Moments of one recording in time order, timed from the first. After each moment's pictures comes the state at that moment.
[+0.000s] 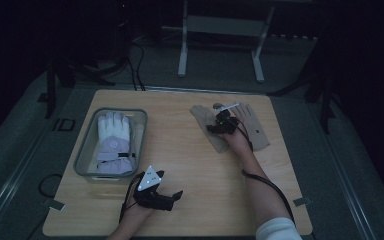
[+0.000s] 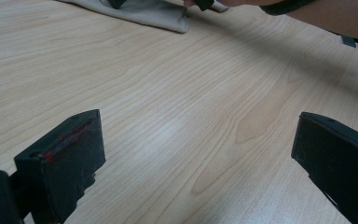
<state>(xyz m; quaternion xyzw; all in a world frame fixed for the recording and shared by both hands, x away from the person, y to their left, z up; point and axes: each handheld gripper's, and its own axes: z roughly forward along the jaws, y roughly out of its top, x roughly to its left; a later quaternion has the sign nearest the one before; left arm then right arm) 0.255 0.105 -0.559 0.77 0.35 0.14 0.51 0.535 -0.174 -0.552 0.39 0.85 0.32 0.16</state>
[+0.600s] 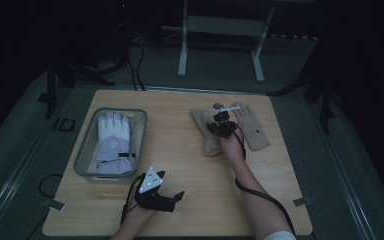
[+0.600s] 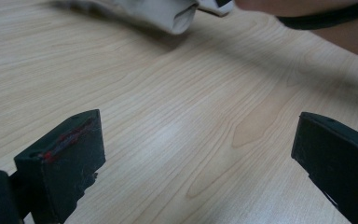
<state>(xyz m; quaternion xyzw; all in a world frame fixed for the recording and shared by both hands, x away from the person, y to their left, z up) 0.250 0.101 -0.556 0.77 0.35 0.15 0.51 0.486 -0.151 -0.516 0.46 0.79 0.35 0.17</state>
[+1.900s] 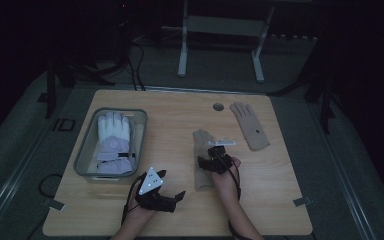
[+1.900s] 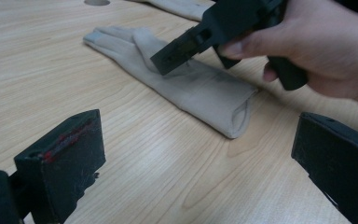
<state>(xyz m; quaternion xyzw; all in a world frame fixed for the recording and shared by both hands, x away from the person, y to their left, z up) 0.249 0.099 -0.554 0.77 0.34 0.16 0.52 0.372 -0.135 -0.550 0.51 0.78 0.33 0.16</state>
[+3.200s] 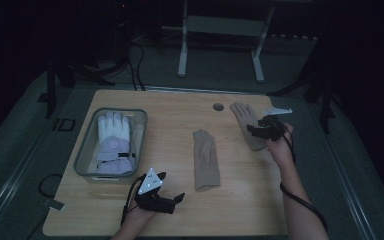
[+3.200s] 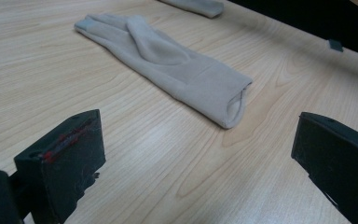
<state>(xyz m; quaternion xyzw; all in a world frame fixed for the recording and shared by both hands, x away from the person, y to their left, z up) 0.248 0.101 -0.559 0.77 0.34 0.14 0.52 0.469 -0.301 -0.490 0.46 0.78 0.35 0.23</state>
